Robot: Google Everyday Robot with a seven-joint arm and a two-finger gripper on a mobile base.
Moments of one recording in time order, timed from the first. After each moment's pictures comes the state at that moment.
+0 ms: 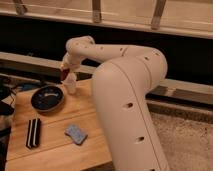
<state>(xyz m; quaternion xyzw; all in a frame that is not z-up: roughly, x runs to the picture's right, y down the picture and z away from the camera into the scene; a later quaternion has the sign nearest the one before) -0.206 -0.124 0.866 -0.29 -0.07 0.75 0.59</state>
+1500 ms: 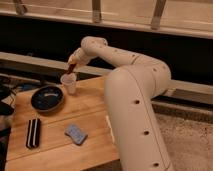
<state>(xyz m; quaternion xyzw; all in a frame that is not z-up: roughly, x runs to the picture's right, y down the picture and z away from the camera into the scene) -0.189 -0.147 0.881 -0.30 -0.11 0.75 0.58</state>
